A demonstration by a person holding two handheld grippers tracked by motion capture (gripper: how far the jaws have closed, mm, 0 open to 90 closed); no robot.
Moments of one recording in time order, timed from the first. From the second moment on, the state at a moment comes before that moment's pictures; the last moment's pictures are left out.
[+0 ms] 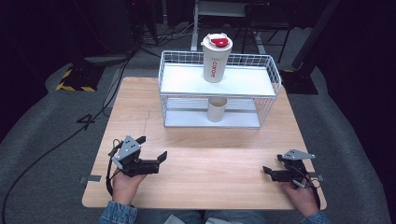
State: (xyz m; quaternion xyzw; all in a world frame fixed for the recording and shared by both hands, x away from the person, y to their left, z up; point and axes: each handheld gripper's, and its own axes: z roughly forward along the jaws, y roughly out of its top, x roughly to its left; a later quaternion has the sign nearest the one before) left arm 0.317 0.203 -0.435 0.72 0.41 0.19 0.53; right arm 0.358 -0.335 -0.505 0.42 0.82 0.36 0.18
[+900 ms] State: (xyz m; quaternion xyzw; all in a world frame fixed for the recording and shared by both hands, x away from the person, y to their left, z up) left arm 0.318 0.221 -0.504 0.79 0.47 0.18 0.34; right arm 0.358 -0.335 -0.505 0.42 0.82 0.36 0.18
